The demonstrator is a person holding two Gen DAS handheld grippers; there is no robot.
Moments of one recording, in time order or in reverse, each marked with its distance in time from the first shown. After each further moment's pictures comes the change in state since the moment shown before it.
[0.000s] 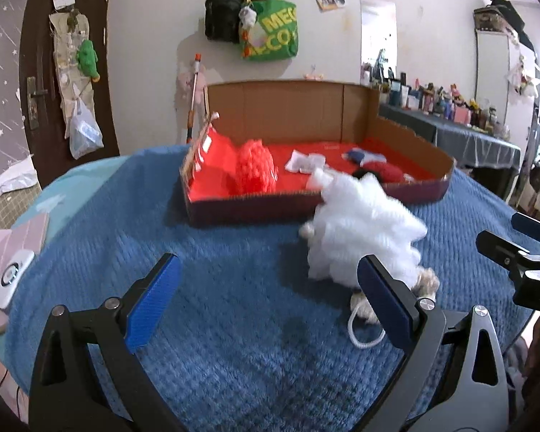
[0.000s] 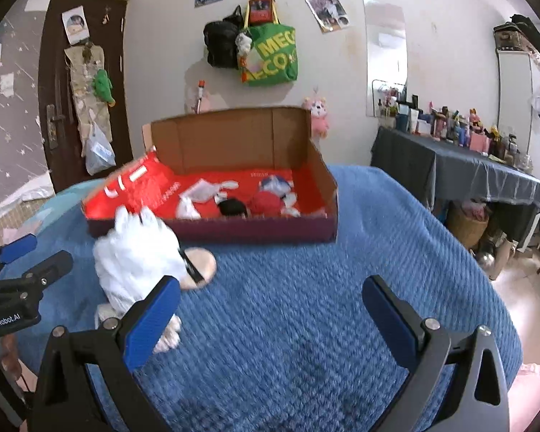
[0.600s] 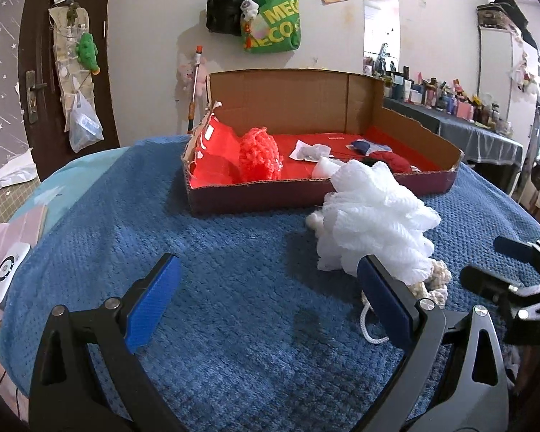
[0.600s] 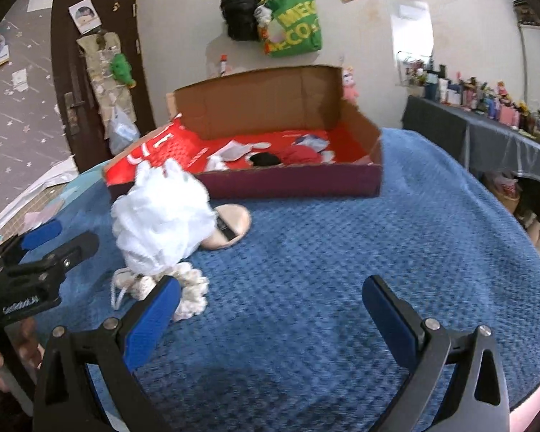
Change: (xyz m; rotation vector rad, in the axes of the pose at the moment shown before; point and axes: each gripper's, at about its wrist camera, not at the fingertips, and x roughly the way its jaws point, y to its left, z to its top) left arm 0.007 0.007 -0.002 -0.009 0.023 0.008; right arm 0.018 0.009 -0.025 0.018 0.111 0.152
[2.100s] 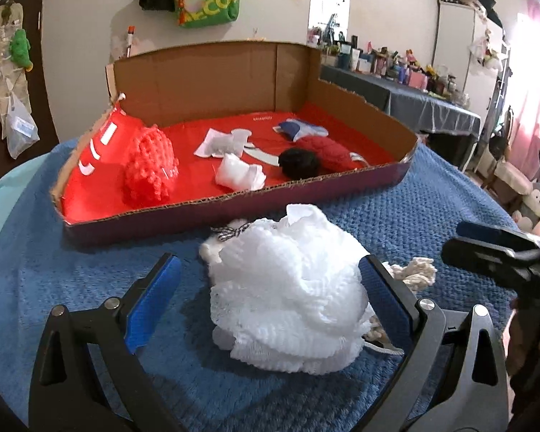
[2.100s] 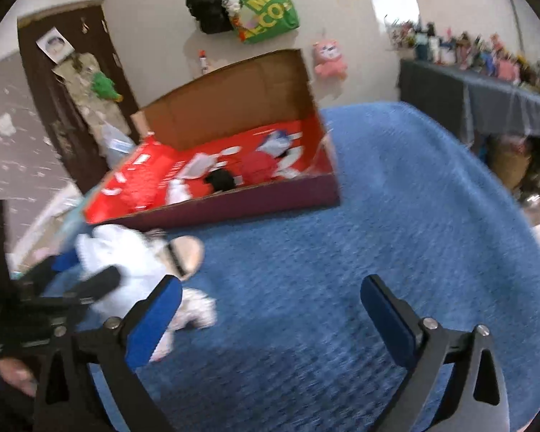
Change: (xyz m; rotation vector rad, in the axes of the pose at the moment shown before) left arm 0.051 -0.062 0.036 0.088 0.137 -0.218; right arm 0.009 -0.070 0.037 0.165 0.083 0.110
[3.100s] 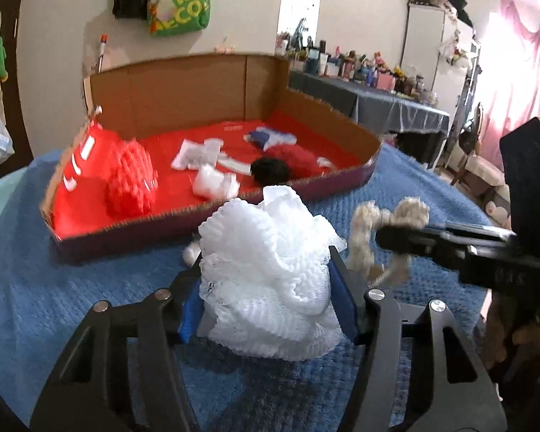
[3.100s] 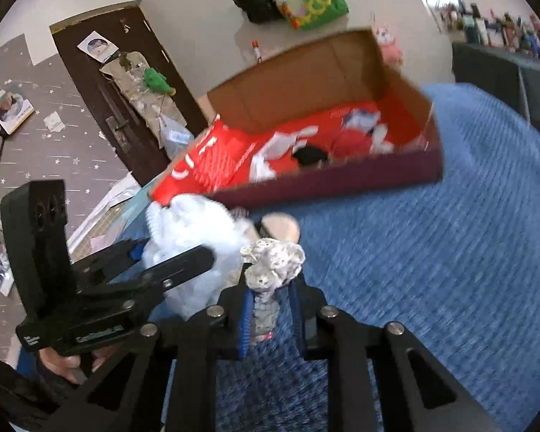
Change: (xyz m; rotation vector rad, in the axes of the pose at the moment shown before) left arm -0.027 0.005 0.005 0.051 -0.049 -0.130; right arm 0.015 0.046 -0.008 -0.027 0.001 0.195
